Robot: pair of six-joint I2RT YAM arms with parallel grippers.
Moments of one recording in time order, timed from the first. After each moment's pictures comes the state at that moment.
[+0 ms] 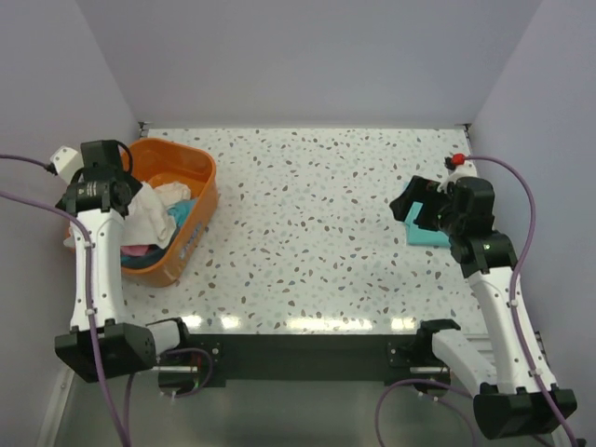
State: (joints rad) left arm 0.18 1.19 1.38 -1.05 -0.58 -0.70; right arm 0.08 0.88 1.00 -0.65 -0.13 0.37
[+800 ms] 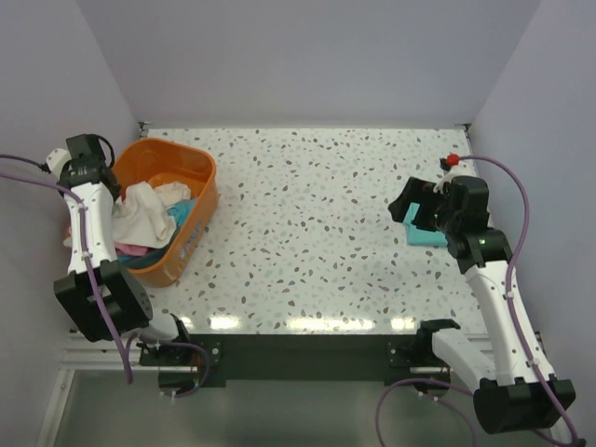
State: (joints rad) left arm 0.41 1.46 1.37 -0.84 -0.45 -0.64; right arm 0.08 0.91 0.97 -0.63 -0.13 0.35
